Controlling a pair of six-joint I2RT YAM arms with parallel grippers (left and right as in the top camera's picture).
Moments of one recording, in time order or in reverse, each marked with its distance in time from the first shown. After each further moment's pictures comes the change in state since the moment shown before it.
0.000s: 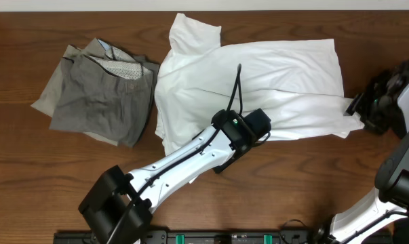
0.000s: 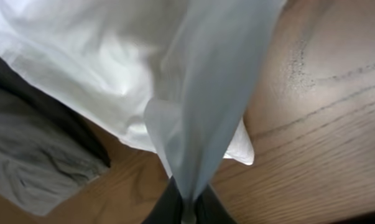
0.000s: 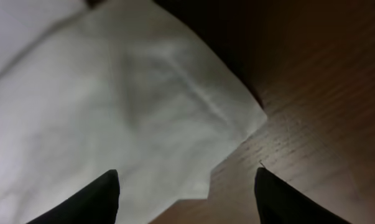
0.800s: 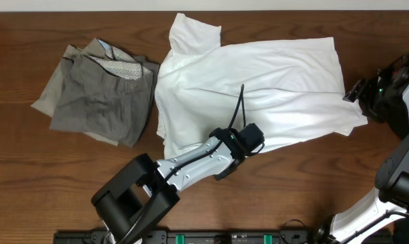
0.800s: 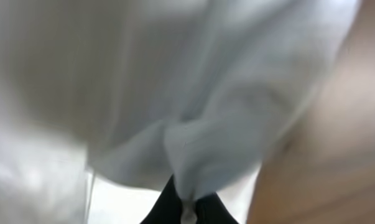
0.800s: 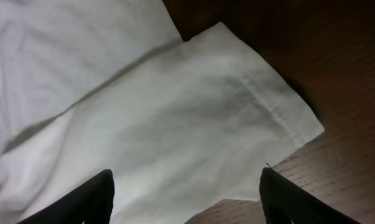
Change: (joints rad) left arm -0.002 0.079 -0.273 0.413 0.057 0.143; right arm 0.000 0.000 0.116 -0.018 -0.149 -0.036
